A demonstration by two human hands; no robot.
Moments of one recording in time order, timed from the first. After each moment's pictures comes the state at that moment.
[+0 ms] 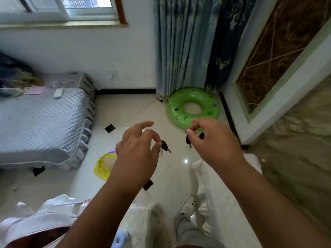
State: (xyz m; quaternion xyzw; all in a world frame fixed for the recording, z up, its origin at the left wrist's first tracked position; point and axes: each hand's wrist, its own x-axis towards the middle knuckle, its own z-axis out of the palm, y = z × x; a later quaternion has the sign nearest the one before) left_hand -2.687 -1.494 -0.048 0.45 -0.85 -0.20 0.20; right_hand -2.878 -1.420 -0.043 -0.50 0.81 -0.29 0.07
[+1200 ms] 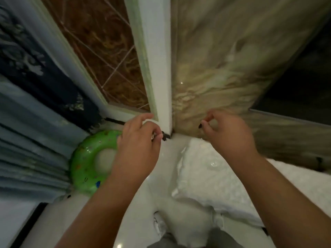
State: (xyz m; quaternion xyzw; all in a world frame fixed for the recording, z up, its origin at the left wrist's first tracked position) left_hand -3.164 -1.728 -0.052 -0.11 -0.96 -0.26 0.08; right_hand -3.165 -1.497 -0.062 0.09 0.96 -0.23 -0.10
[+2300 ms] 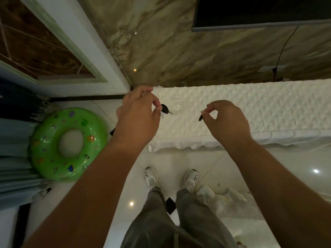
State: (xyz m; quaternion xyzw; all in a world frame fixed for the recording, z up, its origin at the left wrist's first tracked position) left_hand -3.106 -1.564 -0.175 -0.25 -0.93 -0.24 -0.09; right_hand -2.993 -1.367 -0.223 0.33 0.90 -0.28 0.00
